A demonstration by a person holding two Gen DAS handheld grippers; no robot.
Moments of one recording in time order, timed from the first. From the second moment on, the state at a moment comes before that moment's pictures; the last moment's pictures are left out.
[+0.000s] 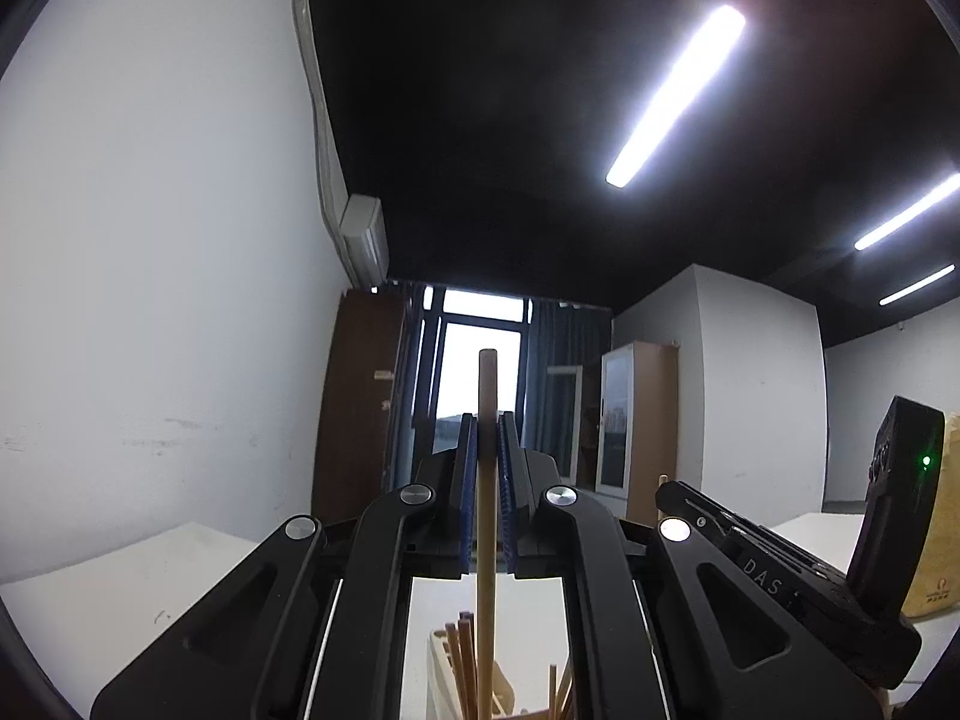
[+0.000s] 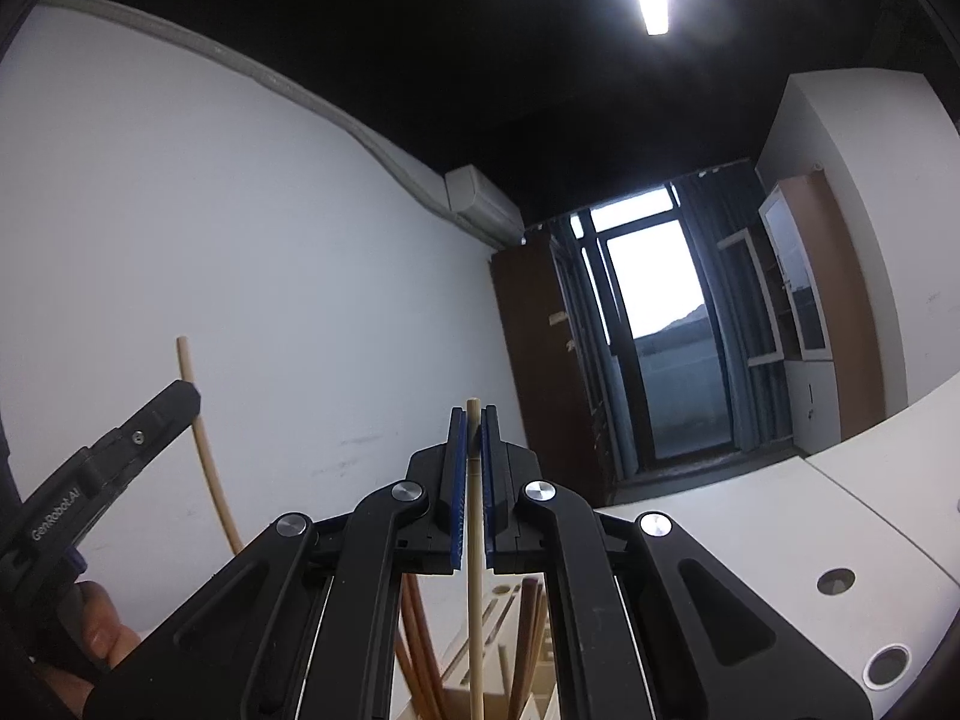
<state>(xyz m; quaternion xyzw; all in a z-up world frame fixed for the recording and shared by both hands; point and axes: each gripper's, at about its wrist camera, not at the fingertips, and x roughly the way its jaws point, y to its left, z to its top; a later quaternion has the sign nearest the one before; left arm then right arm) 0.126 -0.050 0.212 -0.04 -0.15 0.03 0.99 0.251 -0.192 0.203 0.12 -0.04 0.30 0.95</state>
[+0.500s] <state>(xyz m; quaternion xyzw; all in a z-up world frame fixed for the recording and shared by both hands) 0.174 -0.039 0.183 -0.09 -0.13 0.03 0.99 0.277 -0.182 0.178 0.16 -0.07 0.32 0.93</state>
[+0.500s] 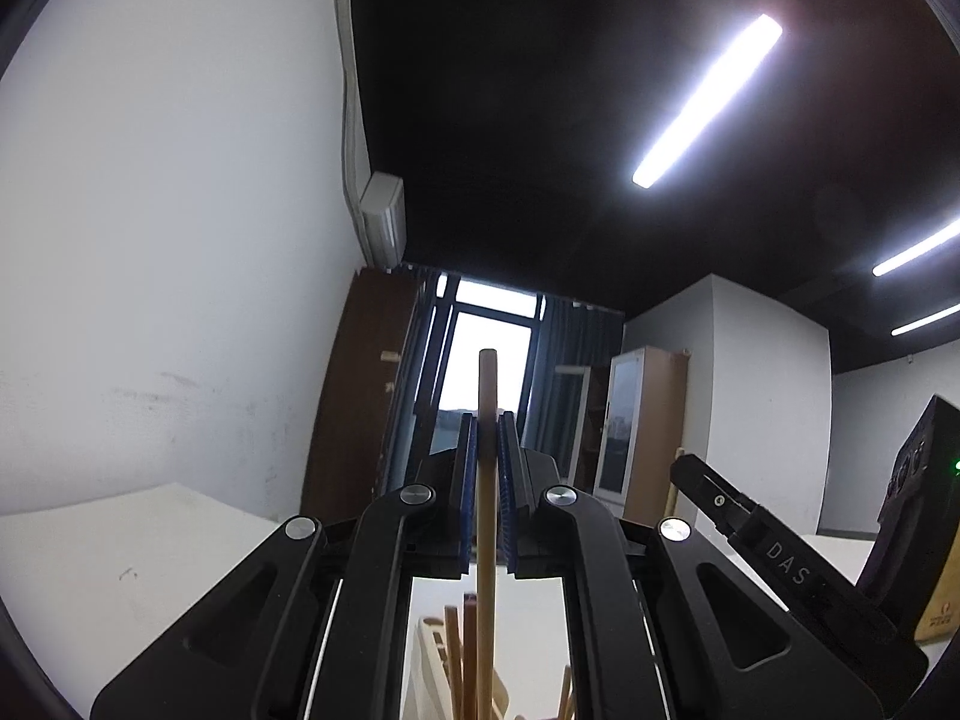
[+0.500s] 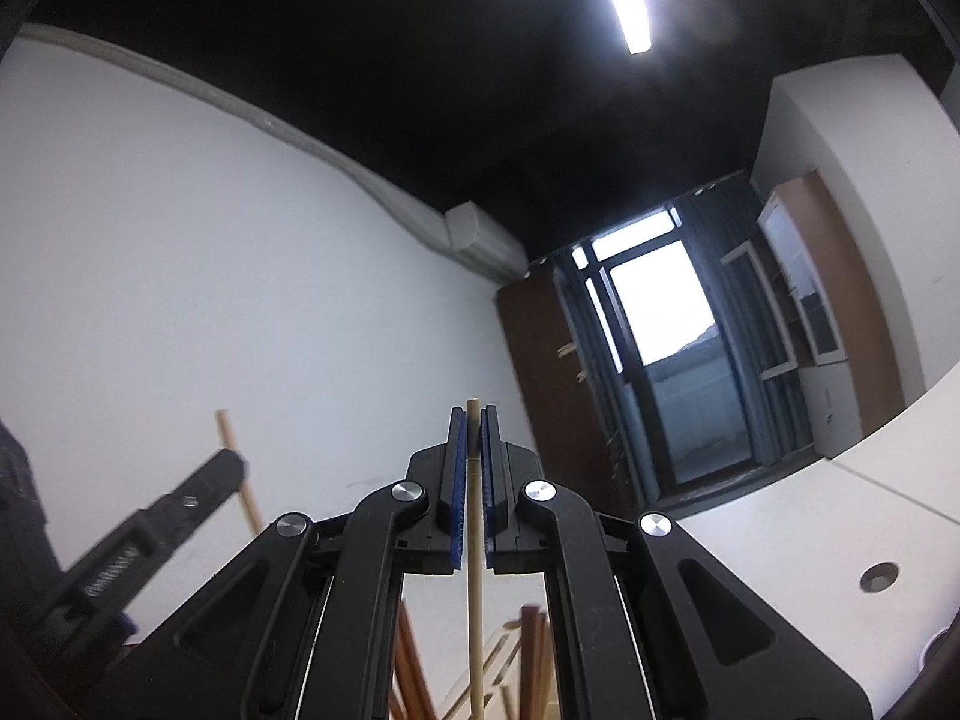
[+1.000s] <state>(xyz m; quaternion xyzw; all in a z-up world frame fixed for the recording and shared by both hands) 0.176 -0.042 0.170 -0.07 -0.08 0.02 0.99 0.262 -0.167 0.165 0.10 -0.06 0.31 0.94</state>
